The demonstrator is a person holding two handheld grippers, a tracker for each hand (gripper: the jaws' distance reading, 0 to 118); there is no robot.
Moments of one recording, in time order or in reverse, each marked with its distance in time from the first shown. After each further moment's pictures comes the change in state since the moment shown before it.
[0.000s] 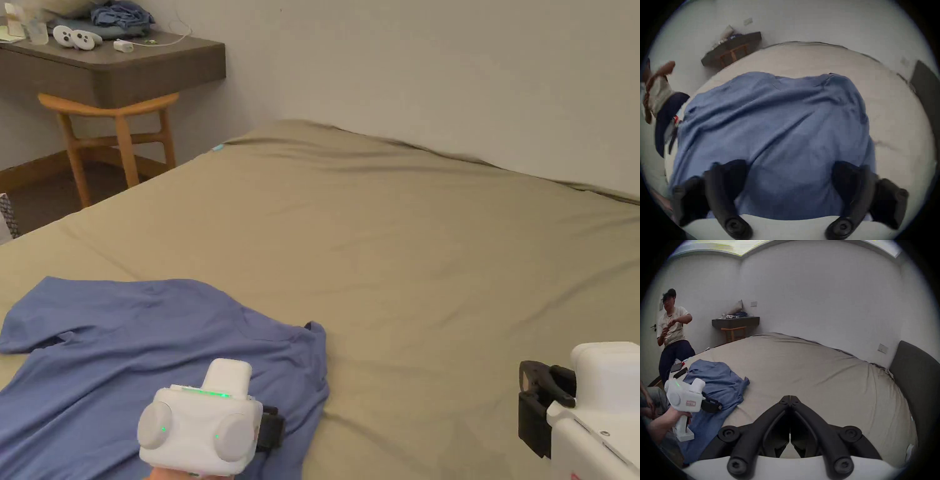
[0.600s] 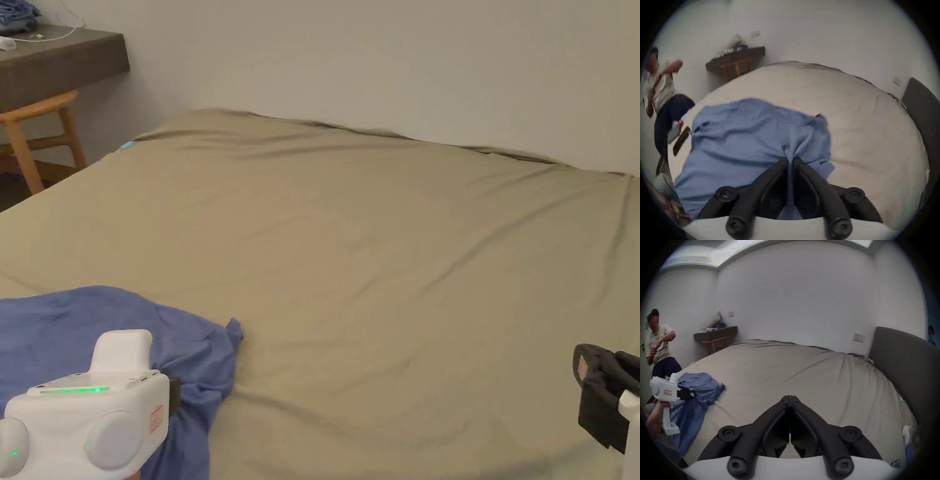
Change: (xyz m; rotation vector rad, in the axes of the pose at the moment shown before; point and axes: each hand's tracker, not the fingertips) left arm 0.039 0.011 0.079 0.199 0.035 0.000; right arm 0.112 -0.038 0.088 0.048 -0.216 -0.157
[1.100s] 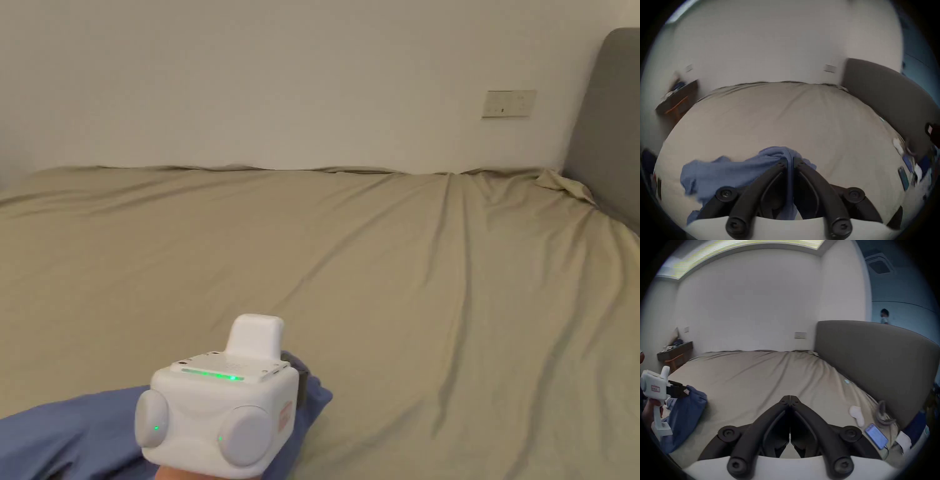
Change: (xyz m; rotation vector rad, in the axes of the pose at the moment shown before) left arm 0.304 0.022 0.090 0.093 -0.517 -0.382; right arm 0.183 -0.046 0.150 0.022 -0.414 -0.162
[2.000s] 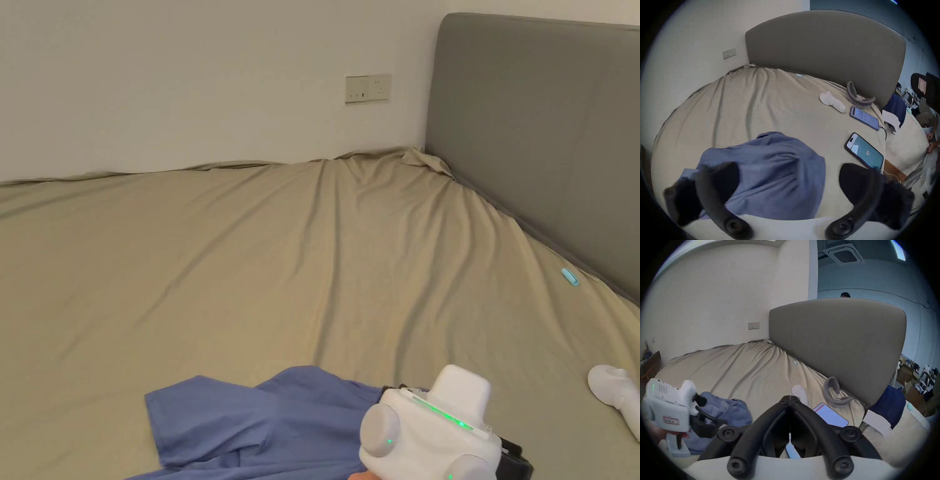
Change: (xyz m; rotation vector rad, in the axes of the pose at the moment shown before) left arm 0.283 -0.015 -0.052 -0.140 -0.447 -0.400; right arm 0.129 -0.044 0.036 -0.090 -0.278 -0.107
